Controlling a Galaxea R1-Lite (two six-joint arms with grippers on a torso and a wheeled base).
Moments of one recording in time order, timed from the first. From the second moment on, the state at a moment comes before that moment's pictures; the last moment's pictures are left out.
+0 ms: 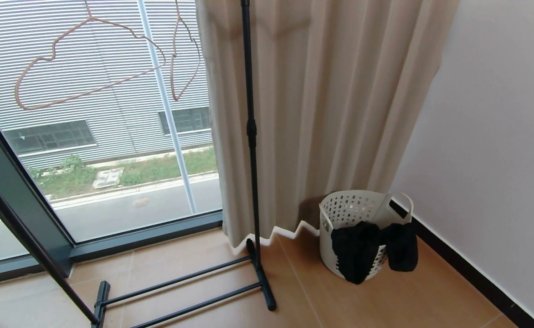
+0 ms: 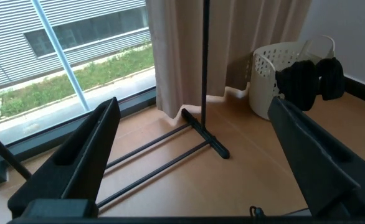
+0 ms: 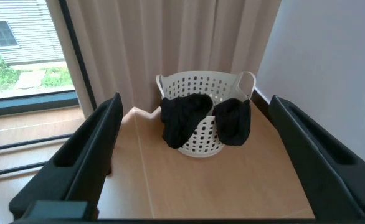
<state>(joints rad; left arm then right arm) -0.01 0.00 -0.02 0.05 -0.21 0.08 0.01 0.00 -0.01 0.02 0.02 0.01</state>
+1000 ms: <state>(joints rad) -0.01 0.00 -0.02 0.05 -0.21 0.08 0.01 0.00 -0.01 0.02 0.02 0.02</state>
